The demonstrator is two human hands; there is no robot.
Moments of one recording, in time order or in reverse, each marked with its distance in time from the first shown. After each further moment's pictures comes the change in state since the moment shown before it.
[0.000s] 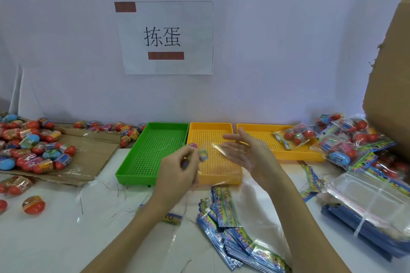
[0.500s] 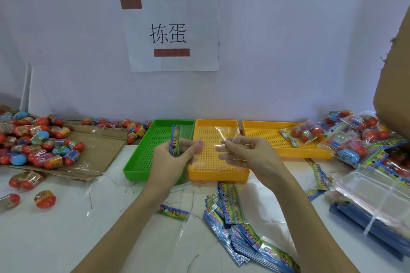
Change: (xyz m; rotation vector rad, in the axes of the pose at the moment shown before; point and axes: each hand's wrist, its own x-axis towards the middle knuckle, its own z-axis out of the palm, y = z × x) left_hand 0.013 -0.006 -0.018 -0.291 0.093 -0.242; right_hand -0.008 0.007 0.006 -0.203 -0.079 -0.085
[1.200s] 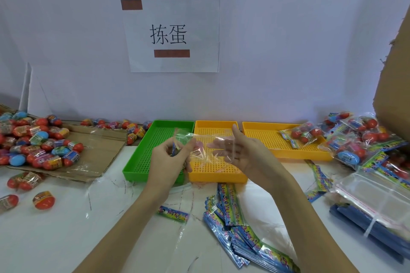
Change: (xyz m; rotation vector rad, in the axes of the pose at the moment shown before) left_hand 0.001 -0.002 -0.002 -0.019 0.054 -0.054; right_hand -0.002 -0.011 0.011 0.188 -0.151 0.081
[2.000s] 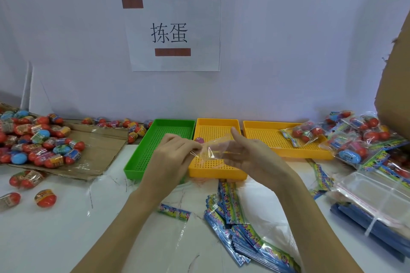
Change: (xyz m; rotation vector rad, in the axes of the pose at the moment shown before) left_hand 0.006 -0.002 -0.014 0.846 -0.032 1.005; right_hand -0.005 -0.003 -0.003 -0.079 -0.036 0.059
